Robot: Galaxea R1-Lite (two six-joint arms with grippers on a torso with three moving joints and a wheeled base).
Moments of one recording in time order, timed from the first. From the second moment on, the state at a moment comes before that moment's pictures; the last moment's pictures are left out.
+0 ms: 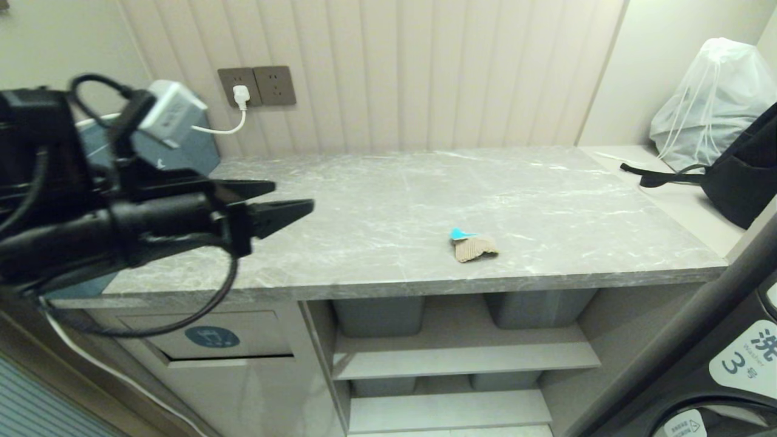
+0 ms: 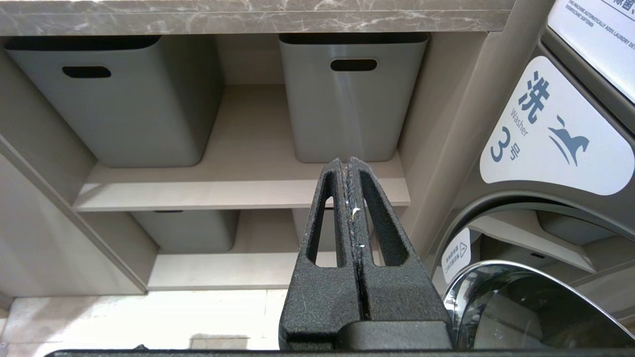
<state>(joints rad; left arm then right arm) -0.42 1.47 -0.99 -0.38 -0.29 0.12 0.00 0.00 0.00 0.00 0.00 0.00</state>
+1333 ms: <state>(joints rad) -0.75 2.30 -1.82 -0.41 -0.14 0.23 0.00 0.00 0.00 0.00 0.00 0.00</state>
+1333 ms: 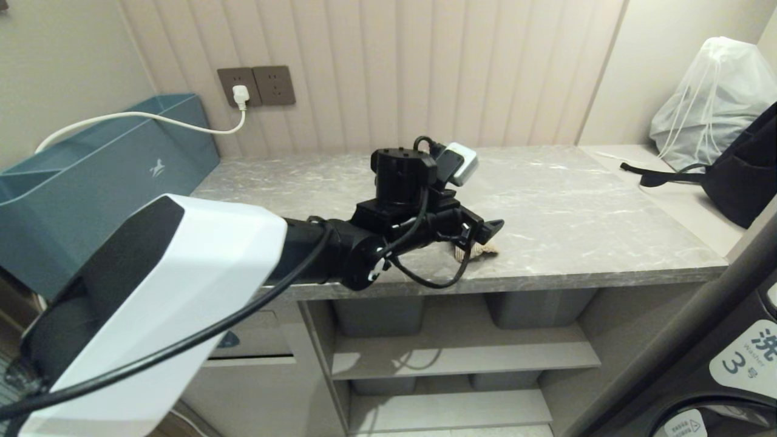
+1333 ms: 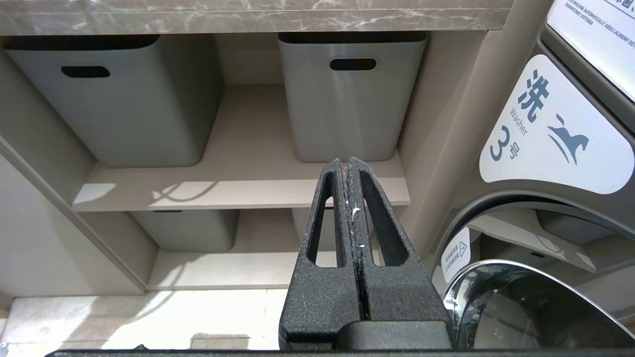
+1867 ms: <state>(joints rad) -0.76 2.40 -1.92 -0.34 -0.13 0.26 0.00 0.00 0.00 0.00 0.00 0.00</state>
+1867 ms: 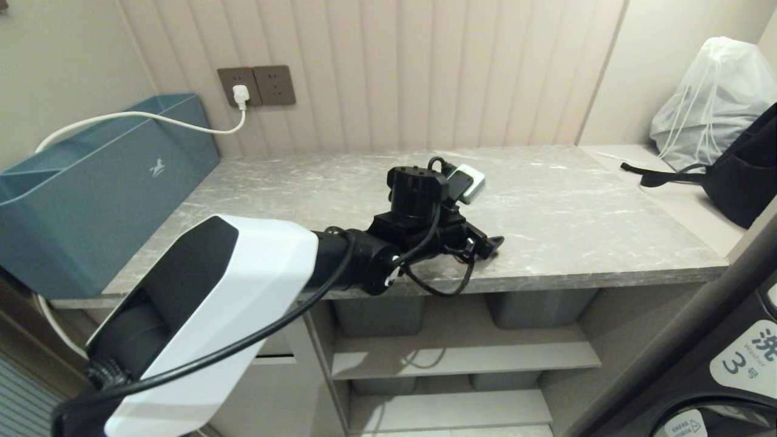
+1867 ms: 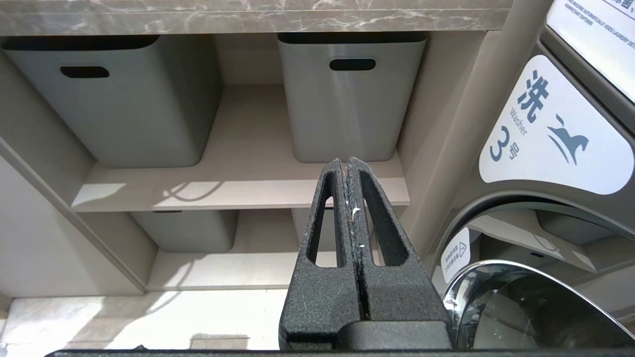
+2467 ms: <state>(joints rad) -0.74 2.38 -1.83 -0.37 -0.10 0.29 0.00 0.00 0.00 0.00 0.00 0.00</state>
